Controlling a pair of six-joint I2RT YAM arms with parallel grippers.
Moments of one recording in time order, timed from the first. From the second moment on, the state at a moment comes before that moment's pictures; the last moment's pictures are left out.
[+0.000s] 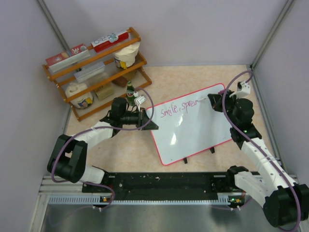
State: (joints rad) left arm -0.38 1.42 0.70 0.20 0.99 -0.42; right arm 0.20 0.91 0.64 0.16 -0.05 0.57
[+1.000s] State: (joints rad) left arm -0.38 1.42 0.70 0.20 0.99 -0.42; right arm 0.20 0.87 0.61 0.14 -0.04 0.56
